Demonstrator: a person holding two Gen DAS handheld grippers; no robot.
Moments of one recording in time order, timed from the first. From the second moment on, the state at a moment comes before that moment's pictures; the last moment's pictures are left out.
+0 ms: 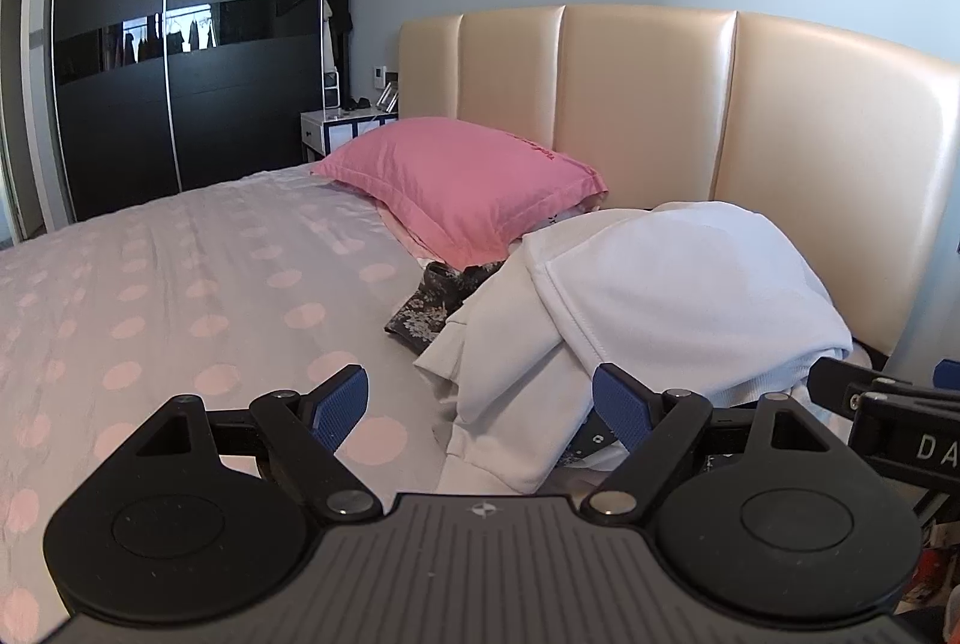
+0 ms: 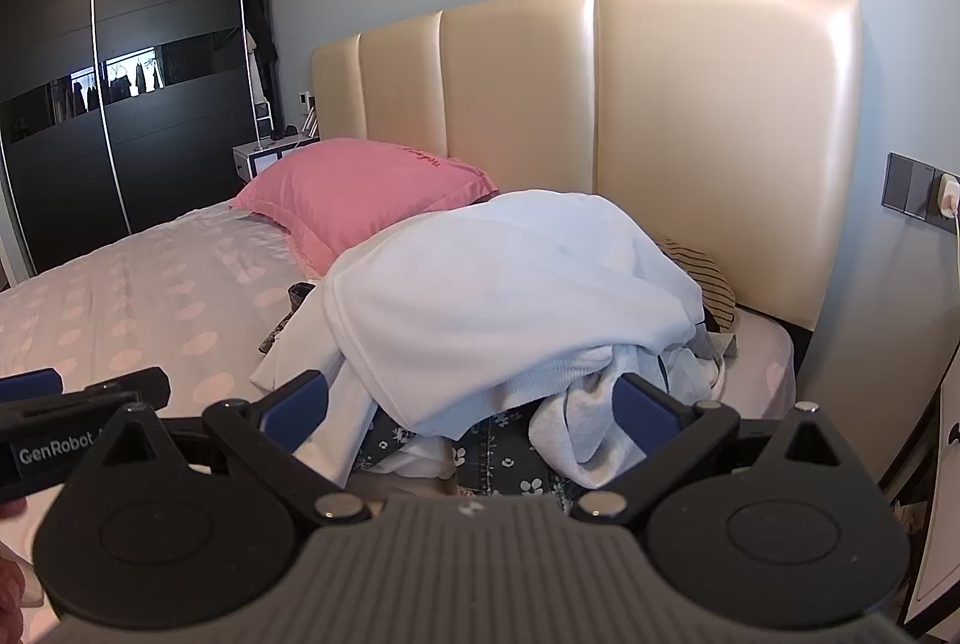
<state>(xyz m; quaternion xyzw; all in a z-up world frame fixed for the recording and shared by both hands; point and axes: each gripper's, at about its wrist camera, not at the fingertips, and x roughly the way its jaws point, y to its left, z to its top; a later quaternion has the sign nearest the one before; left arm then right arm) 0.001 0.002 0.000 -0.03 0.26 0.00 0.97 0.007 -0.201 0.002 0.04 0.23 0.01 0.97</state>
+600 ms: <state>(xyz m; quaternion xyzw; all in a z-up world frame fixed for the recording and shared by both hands) 0.000 -0.002 -0.003 -0.01 0.27 0.01 0.96 0.008 -0.201 0.001 0.04 0.23 0.01 0.97</state>
